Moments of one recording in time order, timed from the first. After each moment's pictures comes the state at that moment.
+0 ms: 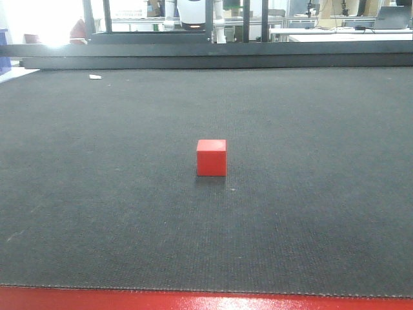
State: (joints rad) left arm -0.08 -0.01 0.03 0.00 0.01 -0.04; right arm -0.05 -0.01 0.03 0.06 0.04 0.06
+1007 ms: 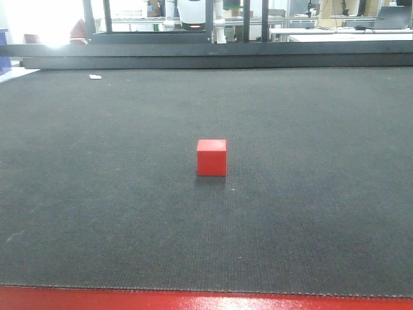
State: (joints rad) left arm -0.08 -0.01 0.03 0.00 0.01 -0.04; right arm -0.05 -0.01 0.03 0.06 -0.02 0.06
